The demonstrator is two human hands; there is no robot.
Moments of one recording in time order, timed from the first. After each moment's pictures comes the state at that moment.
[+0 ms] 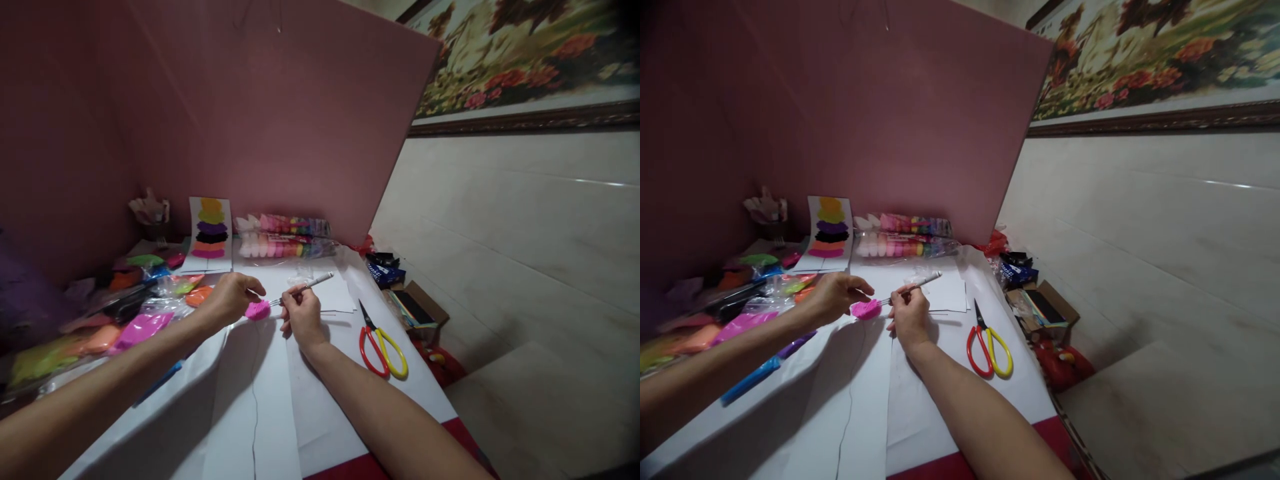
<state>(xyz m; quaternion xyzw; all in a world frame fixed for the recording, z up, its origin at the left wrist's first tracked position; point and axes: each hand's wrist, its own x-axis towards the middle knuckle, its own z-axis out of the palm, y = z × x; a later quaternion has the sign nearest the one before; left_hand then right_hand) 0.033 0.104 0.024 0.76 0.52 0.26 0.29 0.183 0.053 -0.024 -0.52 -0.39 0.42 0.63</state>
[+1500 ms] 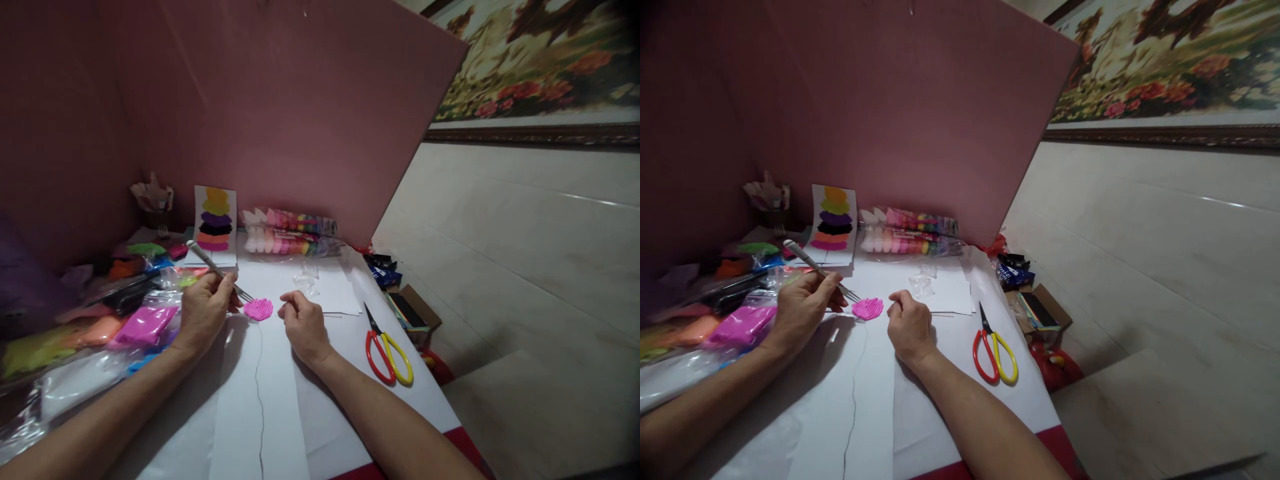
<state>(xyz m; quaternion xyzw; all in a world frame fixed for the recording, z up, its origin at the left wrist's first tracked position) 0.013 0.079 0.004 0.56 0.49 0.58 0.34 0.182 0.036 -0.024 -0.60 -0.62 0.18 0.48</state>
